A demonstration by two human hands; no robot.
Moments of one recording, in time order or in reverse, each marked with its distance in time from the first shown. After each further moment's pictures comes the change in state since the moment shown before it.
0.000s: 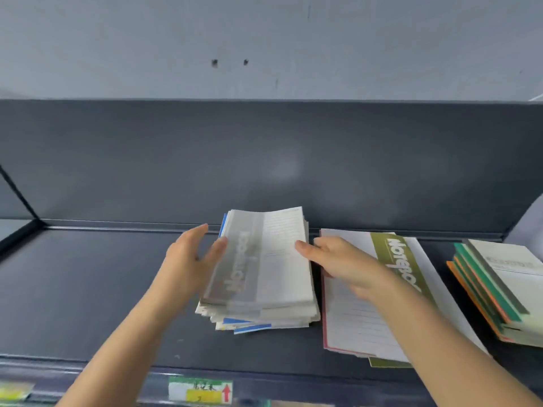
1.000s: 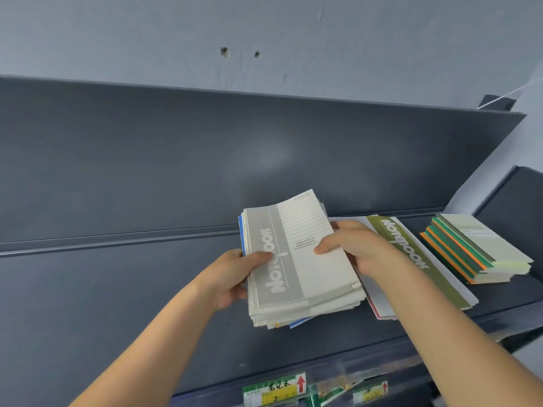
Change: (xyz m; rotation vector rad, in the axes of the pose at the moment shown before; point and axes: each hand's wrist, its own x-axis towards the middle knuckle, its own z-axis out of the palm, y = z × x) left_hand 0.073 -0.064 -0.013 -0.650 -0.812 -0.292; right_hand 0.013 -0.050 0.062 0.301 0.342 0.229
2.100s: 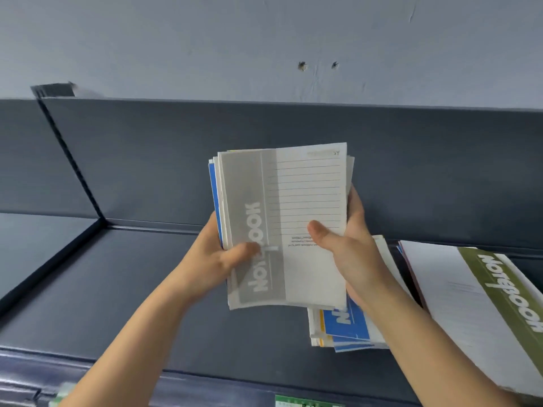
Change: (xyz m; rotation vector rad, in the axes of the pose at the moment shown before) left_hand -0.081 0.016 -0.048 0.240 0.385 0.611; right_hand -0.025 -0.023 0.082 0.329 -0.294 -0.666
